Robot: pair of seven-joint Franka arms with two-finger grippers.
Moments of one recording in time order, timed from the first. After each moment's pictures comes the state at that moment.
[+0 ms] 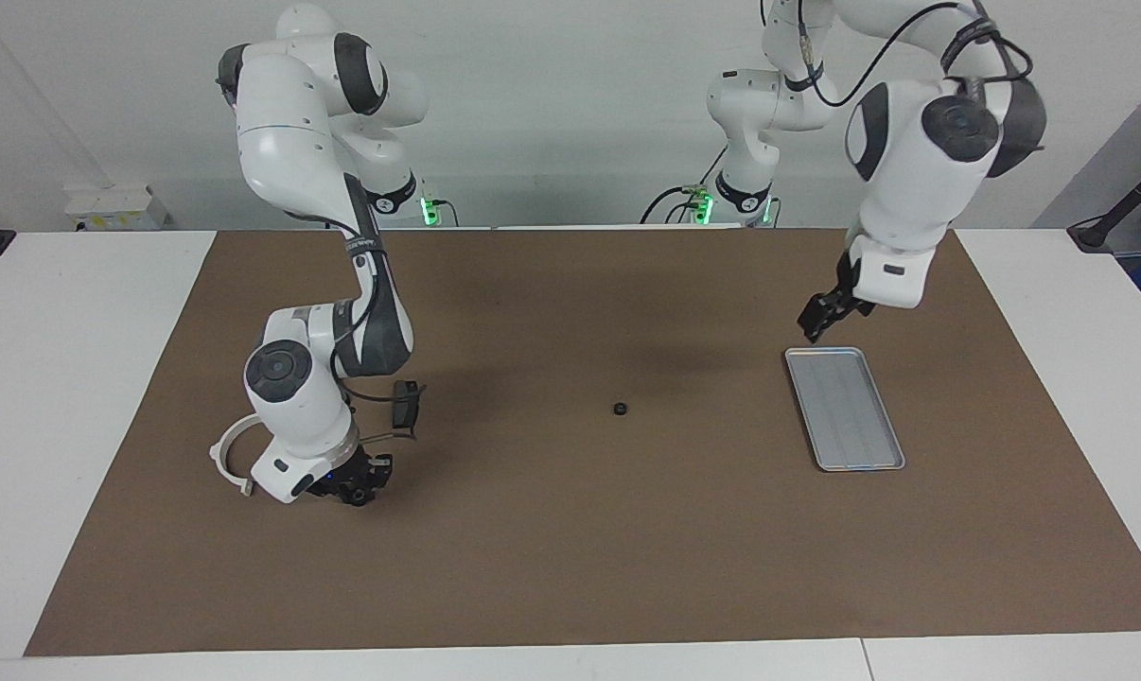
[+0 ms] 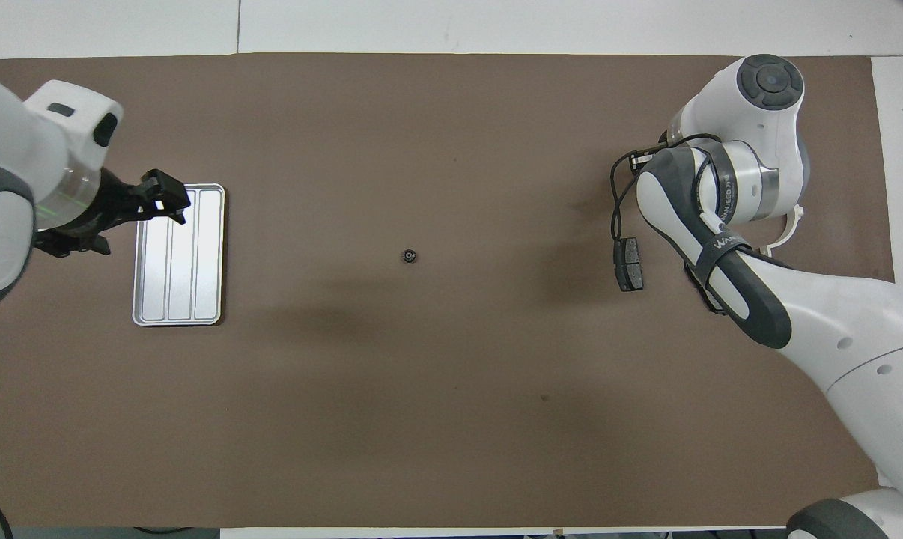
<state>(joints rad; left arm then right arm) -0.17 0.06 0.02 -1.70 0.06 1.70 -0.49 0.02 0.66 0.07 -1.49 -0.10 2.18 0.02</state>
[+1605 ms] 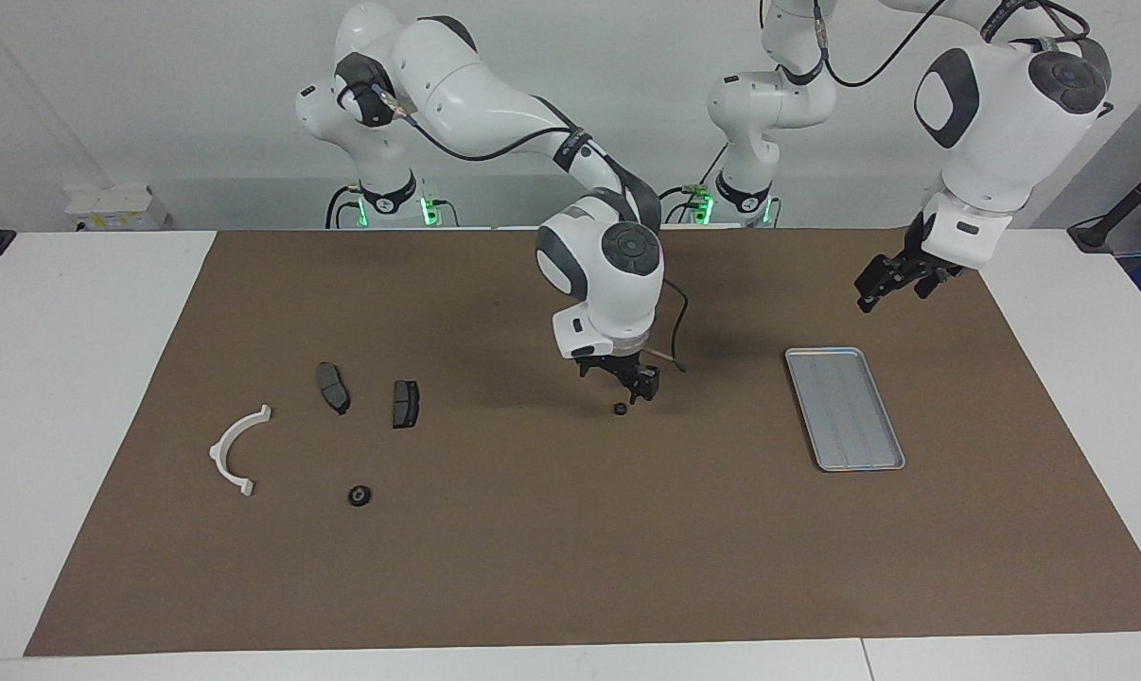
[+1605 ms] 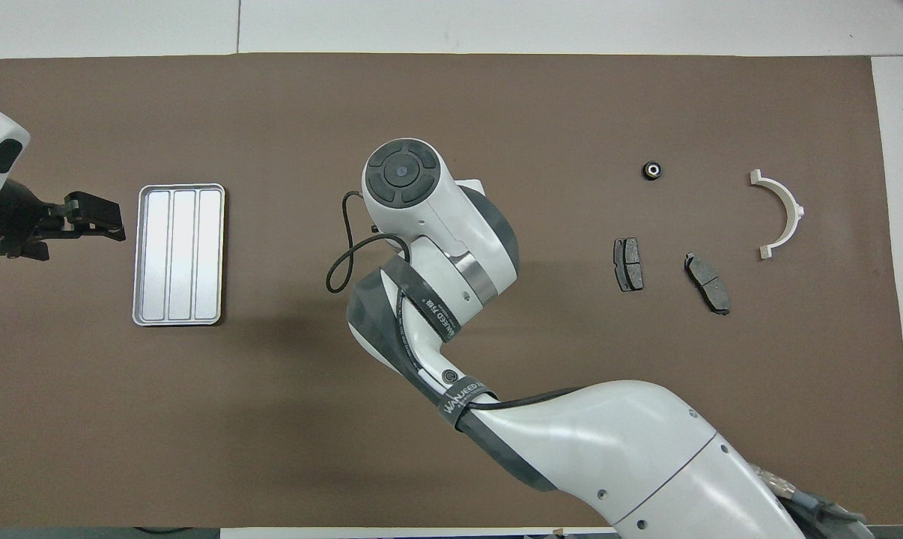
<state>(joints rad) -0.03 0.00 0.00 -1.76 0.00 1.73 -0.21 0.59 0.73 0.10 -1.23 -0.05 1.93 1.27</state>
